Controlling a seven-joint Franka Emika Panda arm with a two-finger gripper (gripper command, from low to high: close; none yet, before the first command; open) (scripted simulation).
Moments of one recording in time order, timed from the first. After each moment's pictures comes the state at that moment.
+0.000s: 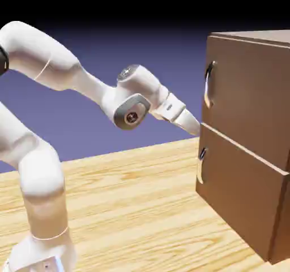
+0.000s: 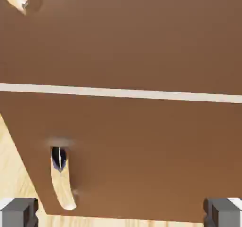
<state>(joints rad) 0.09 -0.47 -0.08 -2.80 0.11 3.01 0.83</state>
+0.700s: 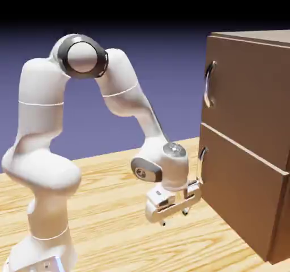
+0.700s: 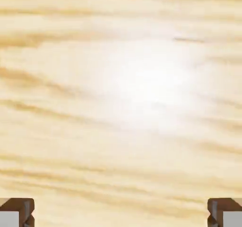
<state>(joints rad) 0.71 0.29 -0.73 -2.69 0.96 2.82 1.55</state>
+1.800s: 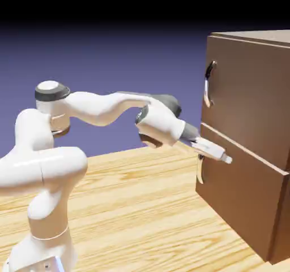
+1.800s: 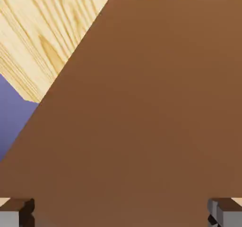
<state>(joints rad) 1.68 1.49 -1.75 -2.51 2.30 2.53 2.67</state>
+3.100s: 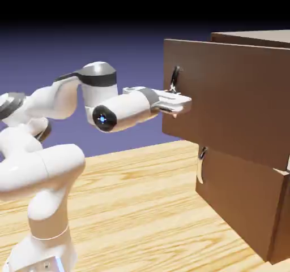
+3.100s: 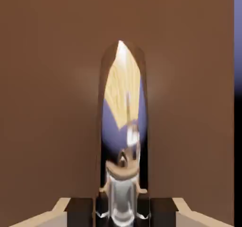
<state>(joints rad) 1.81 1.56 -2.33 -2.98 2.40 1.42 2.46</state>
